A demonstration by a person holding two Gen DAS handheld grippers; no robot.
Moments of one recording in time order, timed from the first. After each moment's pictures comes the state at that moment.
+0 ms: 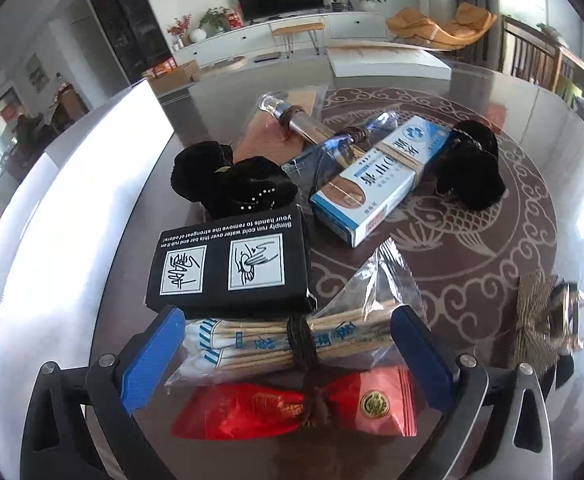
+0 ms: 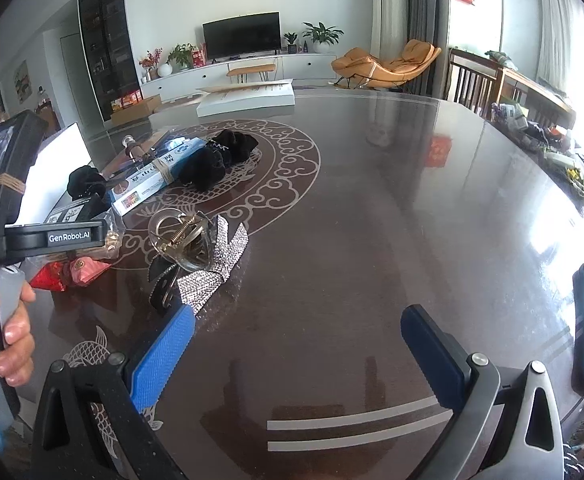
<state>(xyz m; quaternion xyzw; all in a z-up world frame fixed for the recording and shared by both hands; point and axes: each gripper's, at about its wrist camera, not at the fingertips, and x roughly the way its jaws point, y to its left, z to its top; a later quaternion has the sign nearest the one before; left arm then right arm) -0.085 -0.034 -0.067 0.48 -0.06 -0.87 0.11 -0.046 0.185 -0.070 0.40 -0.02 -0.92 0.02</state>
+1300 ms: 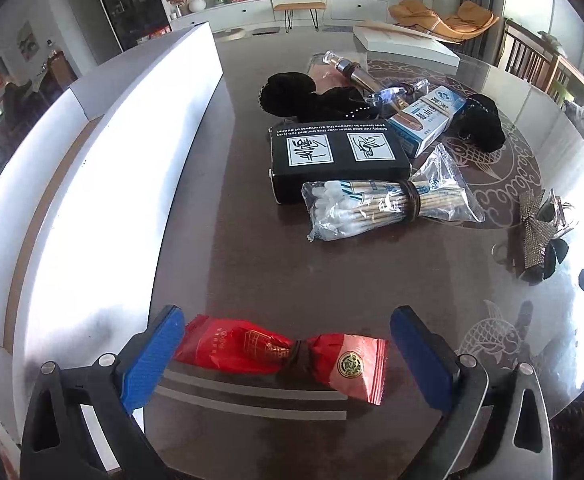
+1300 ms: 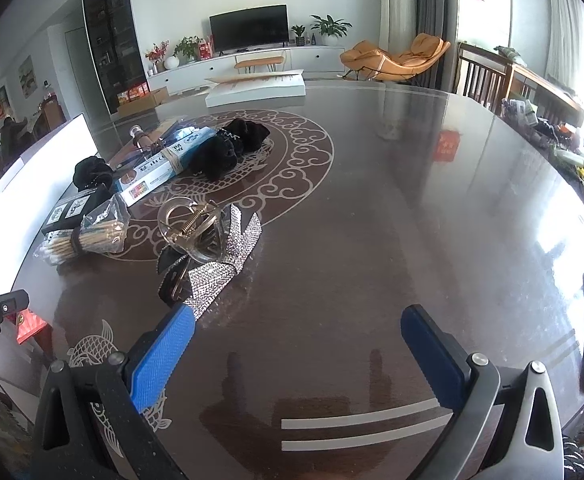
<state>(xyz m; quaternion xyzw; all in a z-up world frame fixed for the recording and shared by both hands) 0.004 -0.108 -0.058 0.52 -0.01 -0.85 0.08 -0.050 0.176 -0.075 0.41 -0.01 -0.91 0.04</state>
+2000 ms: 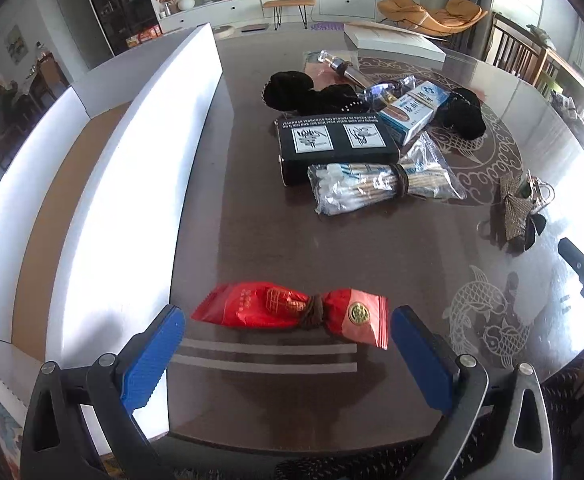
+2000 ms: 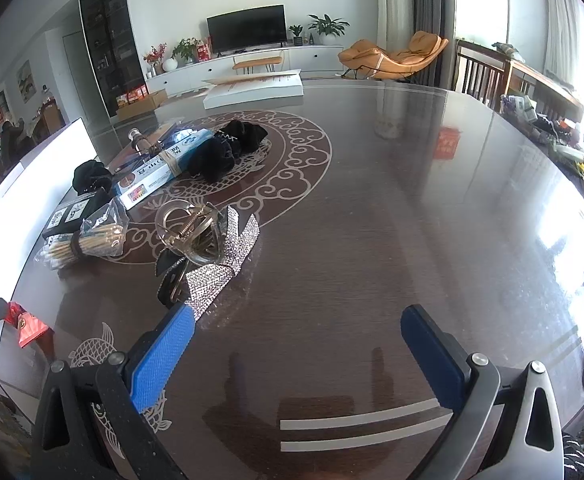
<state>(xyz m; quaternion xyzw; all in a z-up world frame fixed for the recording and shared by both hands) 0.033 -0.120 -0.043 0.53 -0.01 -0.85 0.06 -0.050 0.178 -0.076 0.41 -0.02 -0.91 0.04</state>
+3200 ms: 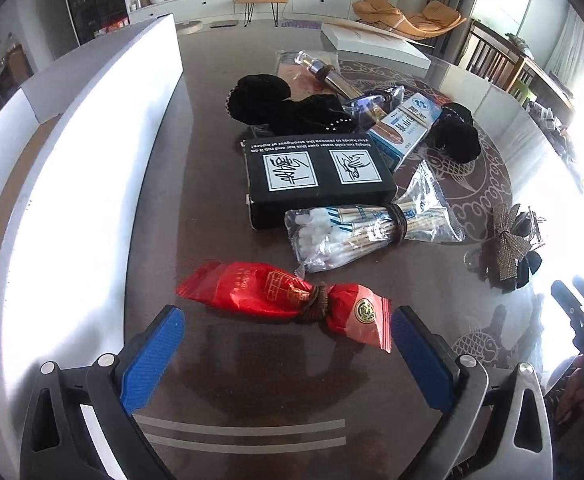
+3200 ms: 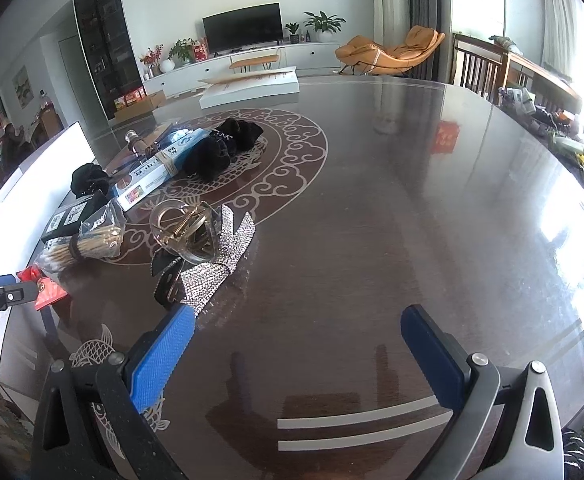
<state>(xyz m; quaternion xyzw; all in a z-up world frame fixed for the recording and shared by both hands) -0.025 -0.133 -0.060 0.53 0.03 -0.85 -0.01 -0.051 0.181 -0.077 0.42 -0.02 -0.91 0.04</state>
